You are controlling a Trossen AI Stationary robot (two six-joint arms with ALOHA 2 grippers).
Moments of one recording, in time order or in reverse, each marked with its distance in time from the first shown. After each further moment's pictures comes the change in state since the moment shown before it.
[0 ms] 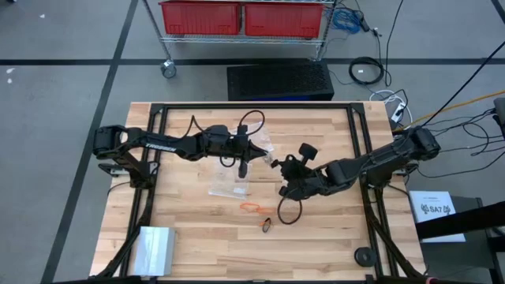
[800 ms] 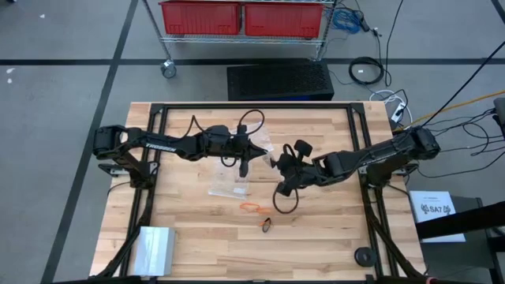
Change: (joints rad) left arm 0.000 0.000 0.000 -0.019 -0.035 -0.050; right arm -0.081 0.001 0.051 0.006 -0.194 -0.007
